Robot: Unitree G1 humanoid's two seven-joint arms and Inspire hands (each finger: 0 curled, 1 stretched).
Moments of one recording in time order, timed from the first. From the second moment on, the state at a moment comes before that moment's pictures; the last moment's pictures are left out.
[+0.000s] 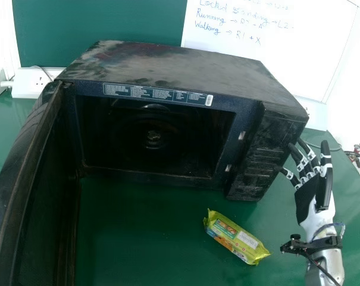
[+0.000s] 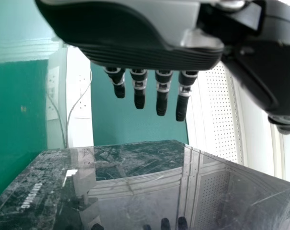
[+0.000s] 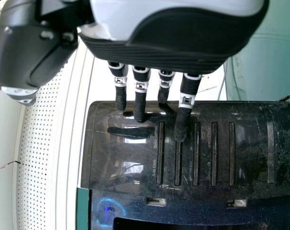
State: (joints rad) left arm 0.69 0.12 0.53 -0.43 -0.52 -0.60 -0.48; right arm -0.15 -0.35 -0.42 -0.37 0.44 0.33 0.15
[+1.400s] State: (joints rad) left arm 0.71 0.11 0.51 -0.45 -0.51 -0.61 -0.49; right arm -0.02 -0.76 -0.37 -0.40 -0.13 -0.07 0.51
